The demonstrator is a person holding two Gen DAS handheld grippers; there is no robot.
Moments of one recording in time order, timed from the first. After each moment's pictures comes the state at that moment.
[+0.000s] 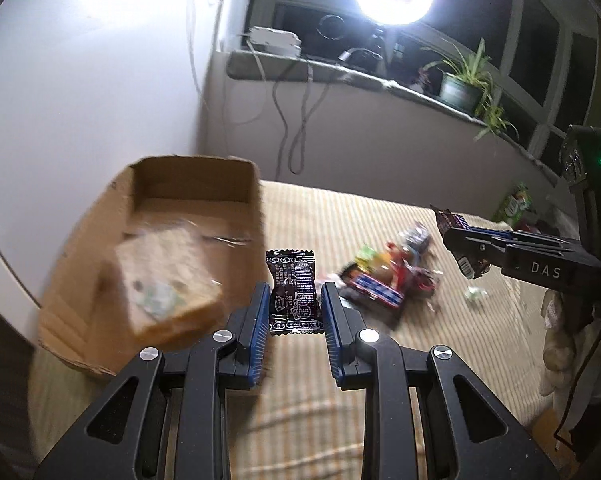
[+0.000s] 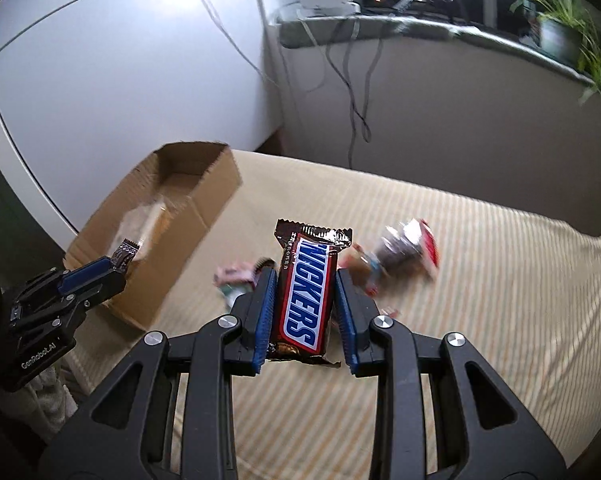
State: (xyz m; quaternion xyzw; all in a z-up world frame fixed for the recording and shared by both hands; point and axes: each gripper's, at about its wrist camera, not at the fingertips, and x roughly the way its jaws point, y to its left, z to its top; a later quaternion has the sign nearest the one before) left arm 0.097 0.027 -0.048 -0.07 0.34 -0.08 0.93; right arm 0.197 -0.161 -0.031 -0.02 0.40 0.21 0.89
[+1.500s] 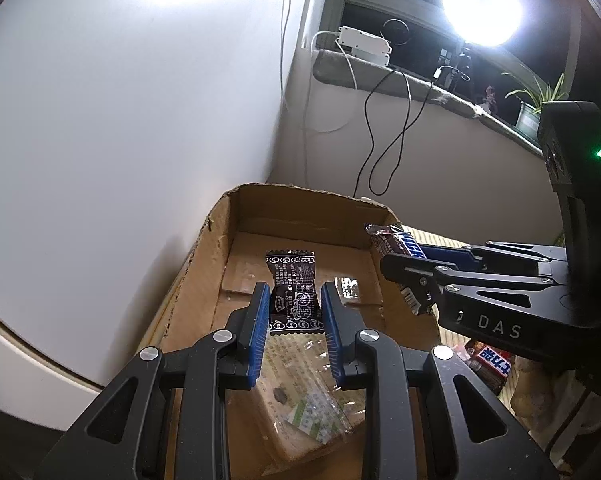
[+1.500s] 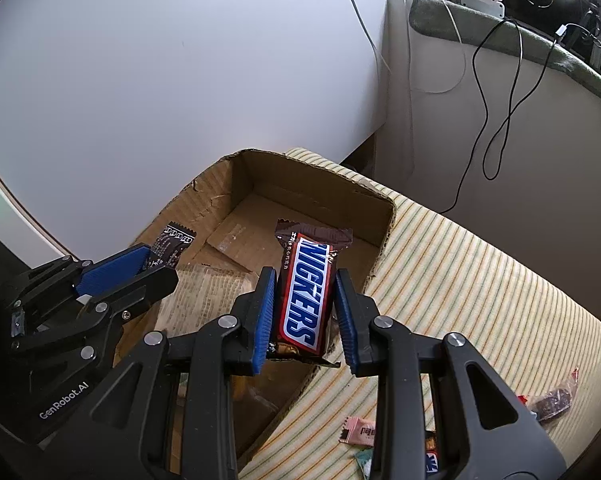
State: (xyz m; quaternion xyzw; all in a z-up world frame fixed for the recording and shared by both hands) left arm 0.176 0.122 -0.059 -0.10 0.36 0.01 0.93; right arm 0.296 0.017 -0.064 -0.07 0.43 0.31 0.84
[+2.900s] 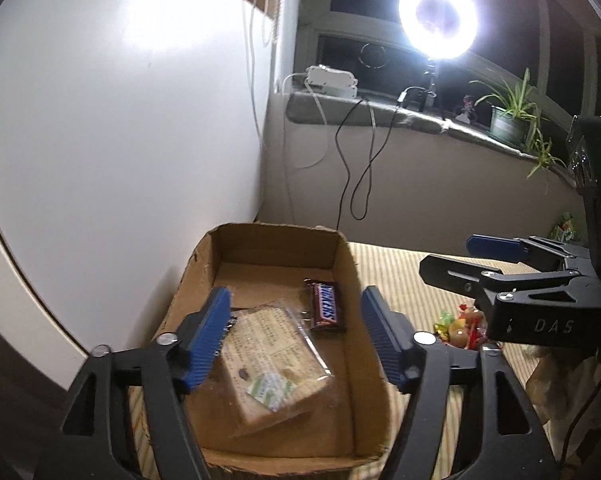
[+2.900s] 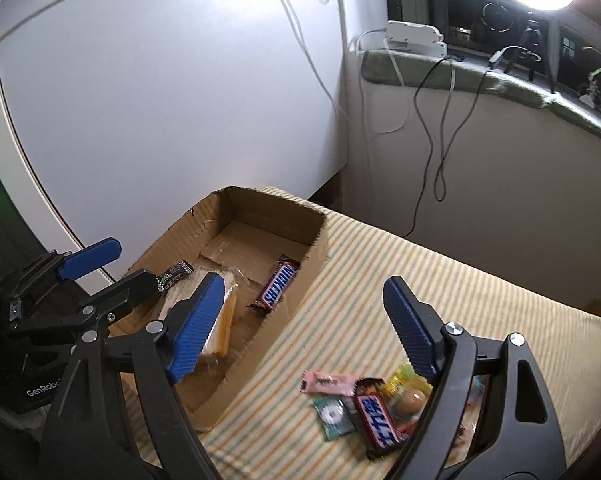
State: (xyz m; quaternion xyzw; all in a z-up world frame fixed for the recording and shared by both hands) left arm 0.131 0.075 -0.018 -0.04 0.29 0.00 0.96; right arm 0.236 -0.063 -0.016 -0.04 0.35 0.27 0.89
